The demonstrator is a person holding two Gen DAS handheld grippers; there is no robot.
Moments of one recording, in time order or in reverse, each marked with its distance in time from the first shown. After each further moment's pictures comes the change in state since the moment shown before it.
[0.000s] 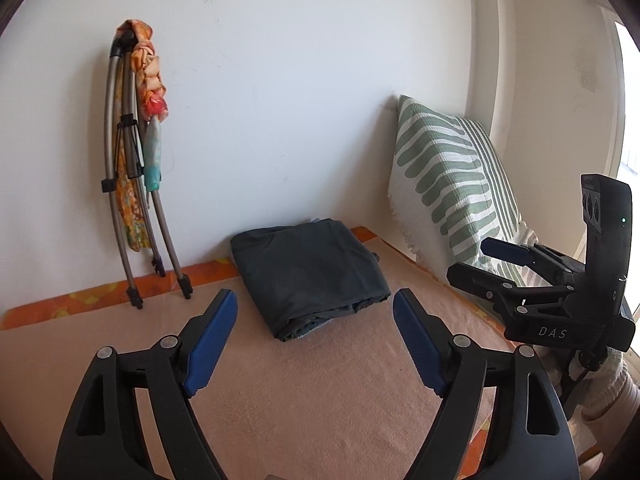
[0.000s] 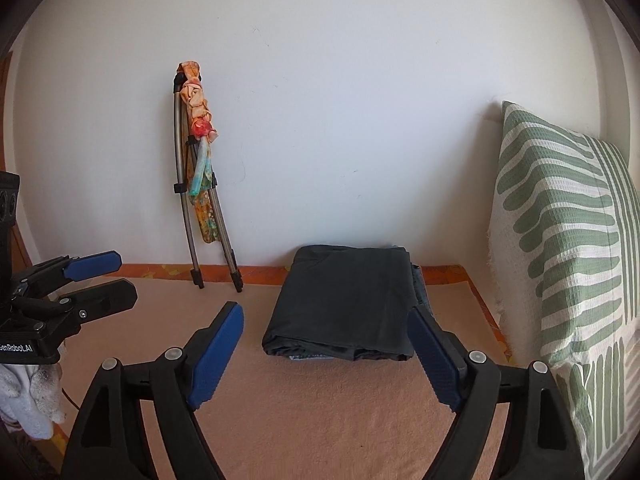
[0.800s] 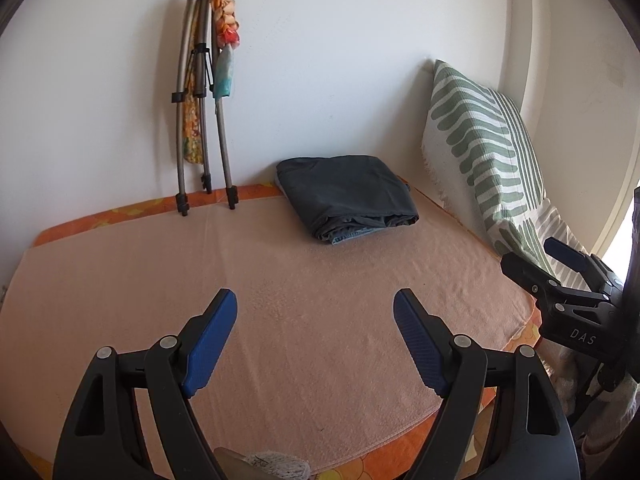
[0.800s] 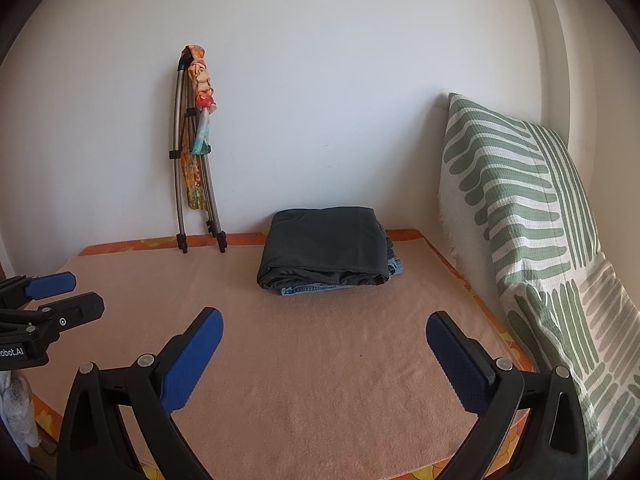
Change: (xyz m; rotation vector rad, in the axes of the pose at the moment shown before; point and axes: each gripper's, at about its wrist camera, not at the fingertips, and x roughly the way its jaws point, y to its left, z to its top) left arm -0.049 0.011 -0.101 -0.097 0.107 0.125; right arm -0.073 0.058 -0.098 0.035 0.003 -0.188
